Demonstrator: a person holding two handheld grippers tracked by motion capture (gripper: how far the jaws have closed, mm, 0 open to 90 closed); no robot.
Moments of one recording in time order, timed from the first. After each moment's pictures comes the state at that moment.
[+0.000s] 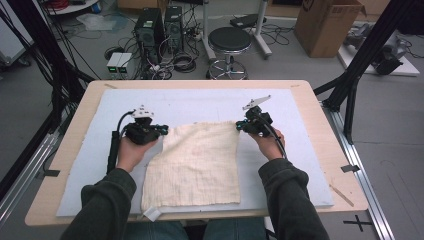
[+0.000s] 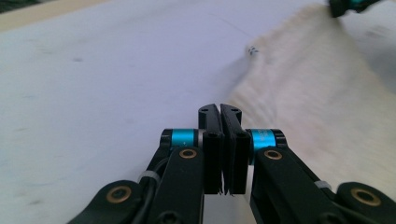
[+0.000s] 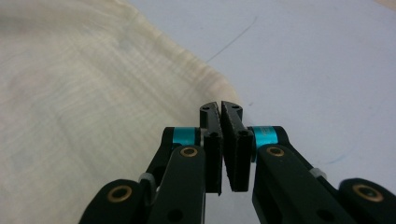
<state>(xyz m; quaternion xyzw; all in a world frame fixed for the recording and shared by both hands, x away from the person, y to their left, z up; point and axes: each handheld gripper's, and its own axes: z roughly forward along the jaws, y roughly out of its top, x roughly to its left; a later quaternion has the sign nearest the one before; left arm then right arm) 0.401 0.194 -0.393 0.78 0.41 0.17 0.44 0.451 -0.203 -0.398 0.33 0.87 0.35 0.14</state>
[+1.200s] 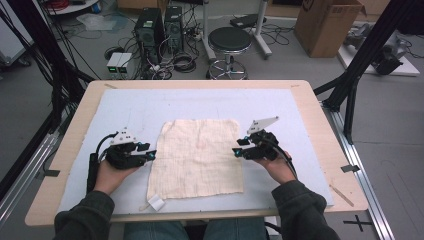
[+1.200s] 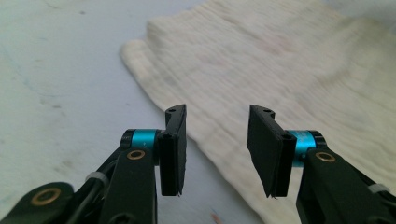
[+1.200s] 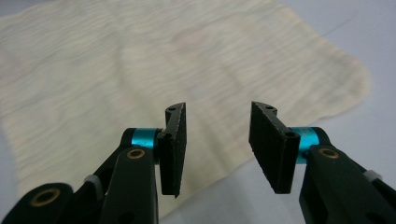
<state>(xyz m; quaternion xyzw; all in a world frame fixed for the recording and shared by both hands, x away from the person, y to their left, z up) 0.320 0.222 -0.417 0.82 0.35 0.15 0.44 0.368 -0.209 -0.401 0.24 0.88 0.40 0.08</state>
